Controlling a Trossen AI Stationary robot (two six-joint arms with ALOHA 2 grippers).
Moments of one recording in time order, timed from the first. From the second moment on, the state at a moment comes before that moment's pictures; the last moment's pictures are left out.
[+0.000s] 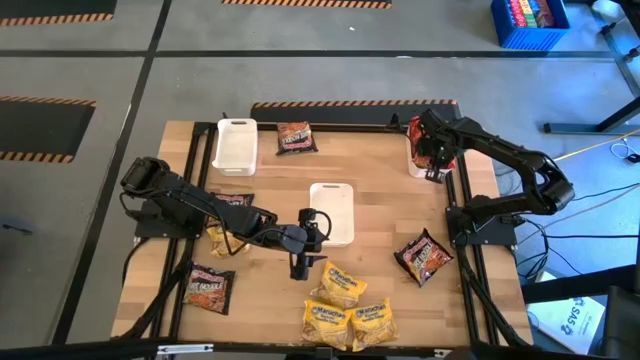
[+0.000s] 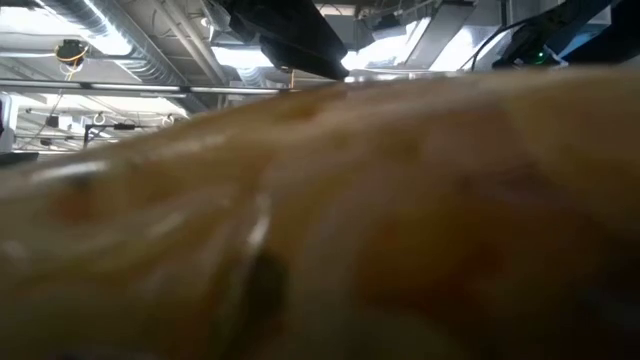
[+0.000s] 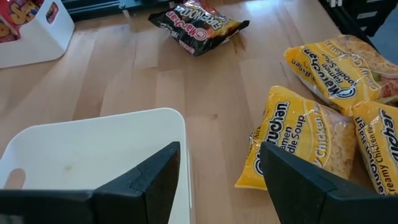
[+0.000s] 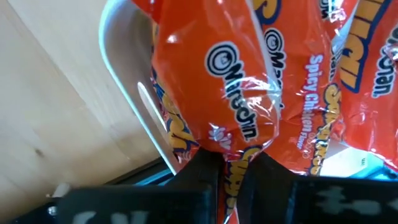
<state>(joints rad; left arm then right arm) -0.32 1.64 1.12 -0.12 -0.27 -0.06 -0.96 1.32 0.83 -0.99 0.23 -0.58</state>
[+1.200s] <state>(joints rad) -0.32 1.64 1.12 -0.09 -0.27 -0.07 -0.95 1.17 1.12 -1.32 -0.07 -0.29</state>
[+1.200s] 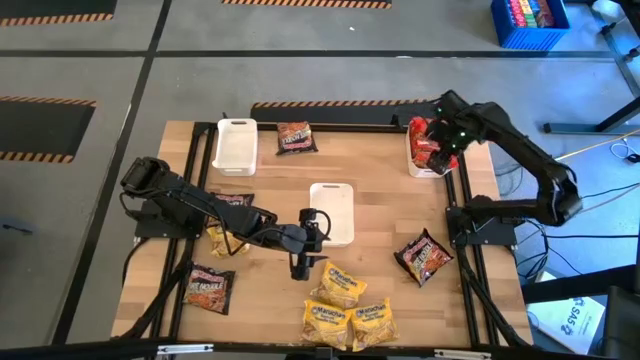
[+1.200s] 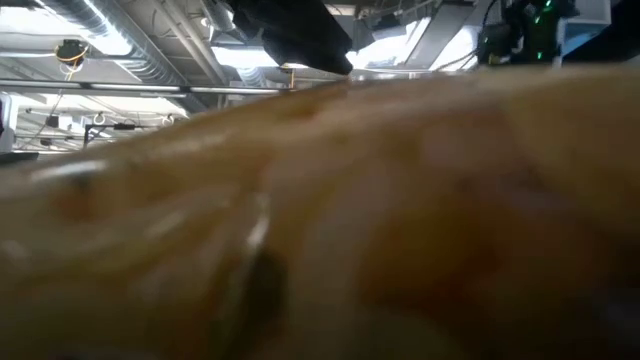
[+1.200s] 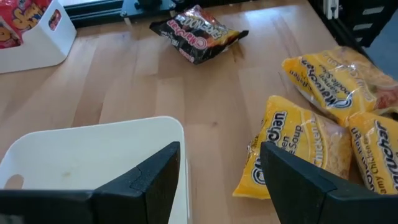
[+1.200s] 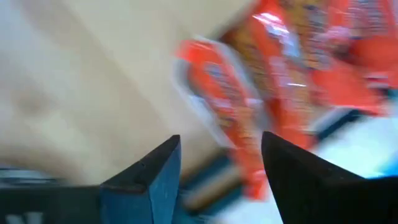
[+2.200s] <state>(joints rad) -0.46 1.56 1.12 -0.36 -0.34 -0.29 0.26 1.05 0.74 -0.33 0.05 0.29</state>
